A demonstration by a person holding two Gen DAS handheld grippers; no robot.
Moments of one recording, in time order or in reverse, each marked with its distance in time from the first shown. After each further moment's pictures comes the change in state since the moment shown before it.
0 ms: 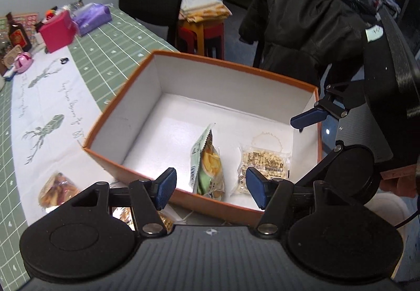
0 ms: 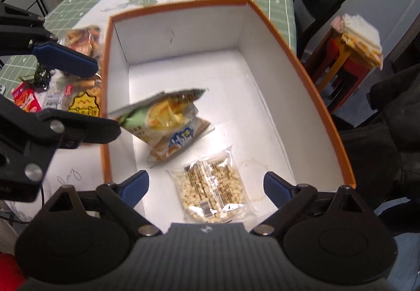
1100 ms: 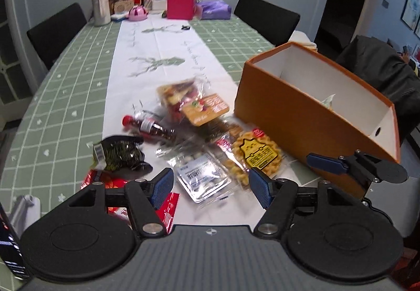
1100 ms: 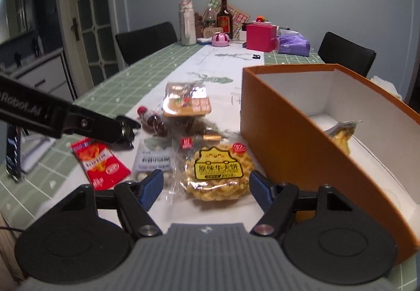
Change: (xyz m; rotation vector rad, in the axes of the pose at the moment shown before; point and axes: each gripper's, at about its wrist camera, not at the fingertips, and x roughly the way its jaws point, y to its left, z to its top) left arm -0.040 0.110 -0.160 -0.391 -0.174 0.203; right arm 0.040 0.183 -0.060 0.032 -0.474 0.068
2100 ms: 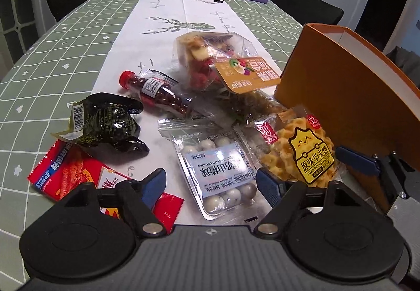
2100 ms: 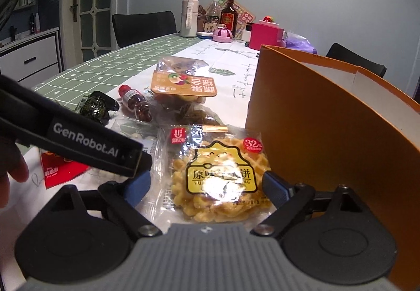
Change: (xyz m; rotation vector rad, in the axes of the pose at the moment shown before) left arm 0.082 0.017 -0.023 -0.148 0.040 0.054; right arm 0.058 0.006 -0.014 -0.052 -0.018 -0.068
